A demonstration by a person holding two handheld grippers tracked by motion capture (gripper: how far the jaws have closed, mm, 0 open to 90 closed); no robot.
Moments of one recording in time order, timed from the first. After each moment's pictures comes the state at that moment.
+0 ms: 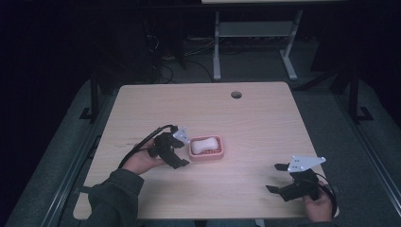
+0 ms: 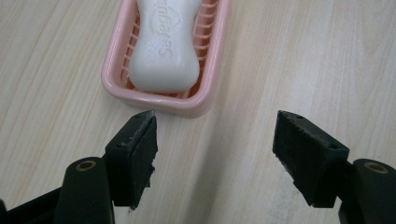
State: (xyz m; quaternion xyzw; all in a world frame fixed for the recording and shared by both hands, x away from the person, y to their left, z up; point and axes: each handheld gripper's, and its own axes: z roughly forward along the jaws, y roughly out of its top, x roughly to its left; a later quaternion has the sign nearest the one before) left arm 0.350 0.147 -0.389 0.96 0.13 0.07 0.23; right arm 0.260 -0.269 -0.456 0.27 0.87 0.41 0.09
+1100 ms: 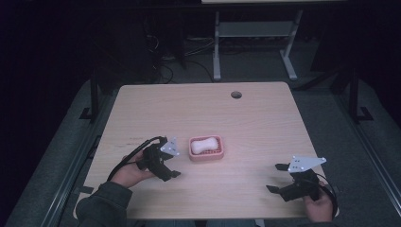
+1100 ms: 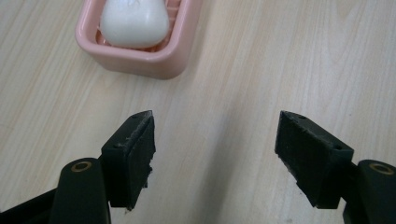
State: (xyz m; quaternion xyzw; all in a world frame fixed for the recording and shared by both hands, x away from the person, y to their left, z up) left arm 0.317 0.175 -0.398 0.96 0.13 0.07 0.24; right arm 0.258 -0.269 -0.455 0.28 0.87 0.41 0.10
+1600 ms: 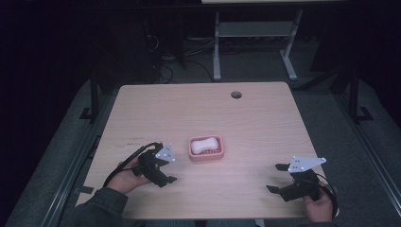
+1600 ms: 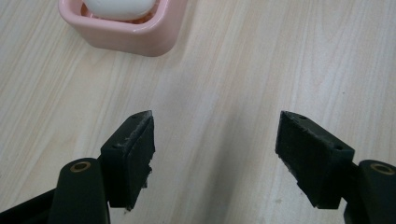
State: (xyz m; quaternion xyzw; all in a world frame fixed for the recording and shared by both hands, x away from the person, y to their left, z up) left arm 0.304 0.186 -0.406 0.96 0.13 0.08 0.24; right arm 0.258 -0.269 -0.455 0.28 0.87 0.40 0.10
